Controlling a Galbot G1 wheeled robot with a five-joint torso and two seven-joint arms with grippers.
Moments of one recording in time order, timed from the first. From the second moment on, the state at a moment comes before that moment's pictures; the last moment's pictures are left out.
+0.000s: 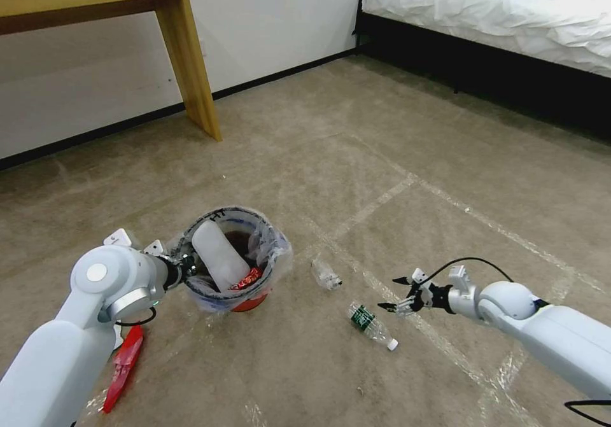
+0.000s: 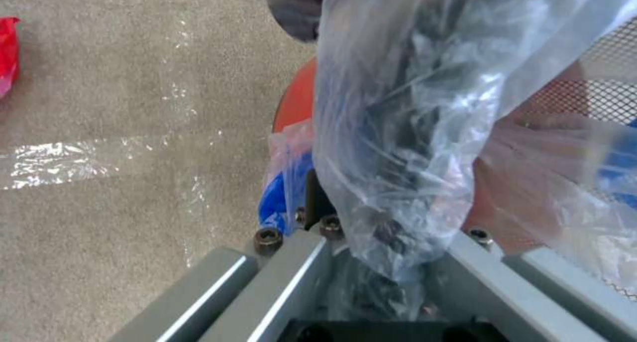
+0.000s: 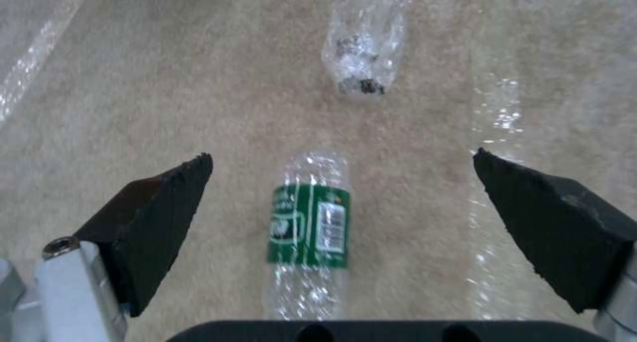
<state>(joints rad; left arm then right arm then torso) 1.00 -0.94 -0.45 -2.03 -1.95 0.59 -1.31 -0.63 0.64 -0.41 1.32 0.77 -0.12 -0.55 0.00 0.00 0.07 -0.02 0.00</state>
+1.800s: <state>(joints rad) 1.00 -0.97 -0.44 -2.00 -1.91 0.60 -1.29 -0.68 0.82 -0.43 1.18 0.74 -0.19 -0.42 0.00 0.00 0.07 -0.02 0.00</state>
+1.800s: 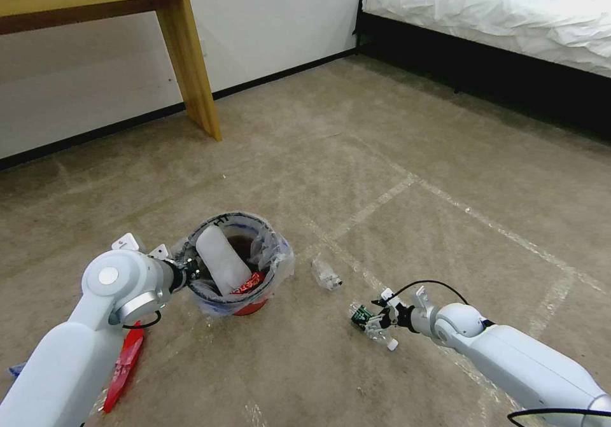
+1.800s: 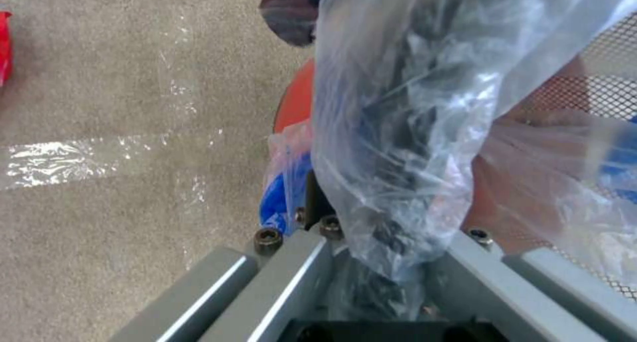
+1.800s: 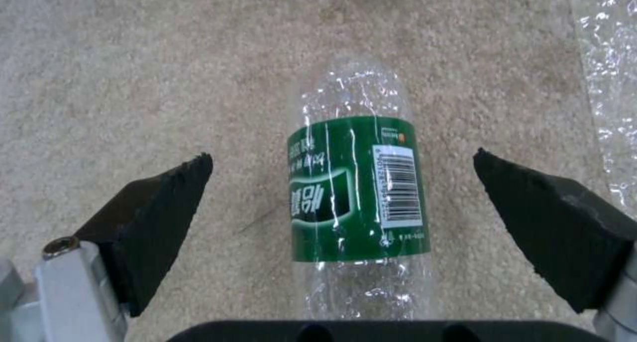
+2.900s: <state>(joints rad) 1.00 -0.97 -0.43 -2.00 -1.90 0.60 -1.29 -0.69 0.89 -0.42 1.04 0.69 -0.17 -0.46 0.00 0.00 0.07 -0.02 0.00</state>
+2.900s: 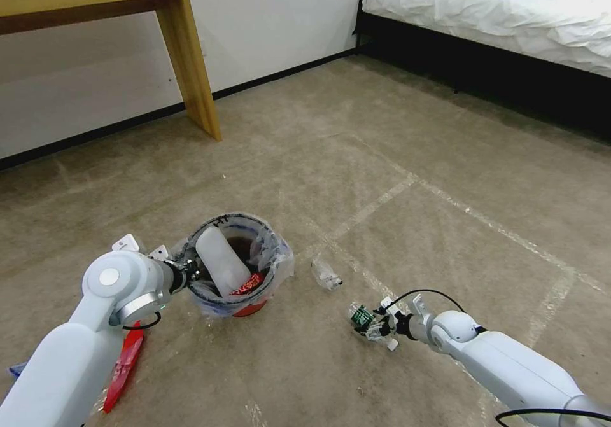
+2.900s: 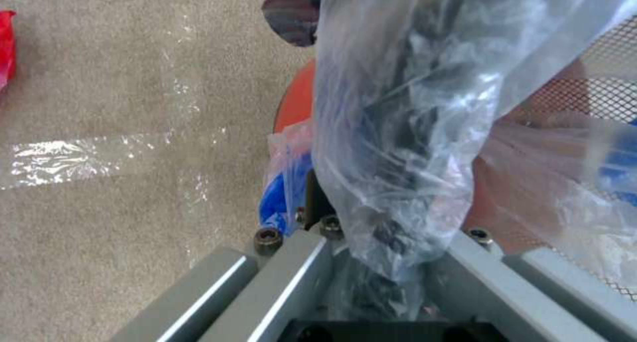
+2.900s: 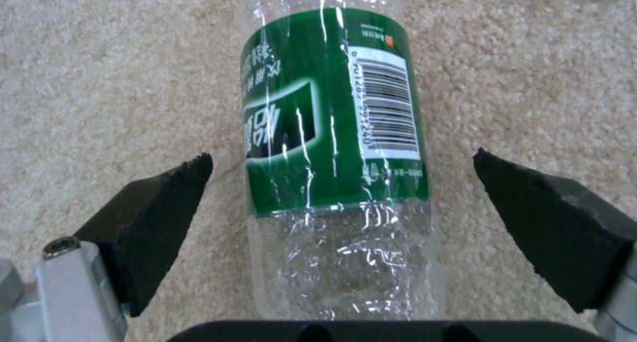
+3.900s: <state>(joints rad) 1.00 -0.97 -0.42 -2.01 -1.86 0.60 -1.28 -0.69 0.91 -0.41 1.02 0.68 -0.15 -0.49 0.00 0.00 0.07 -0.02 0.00</state>
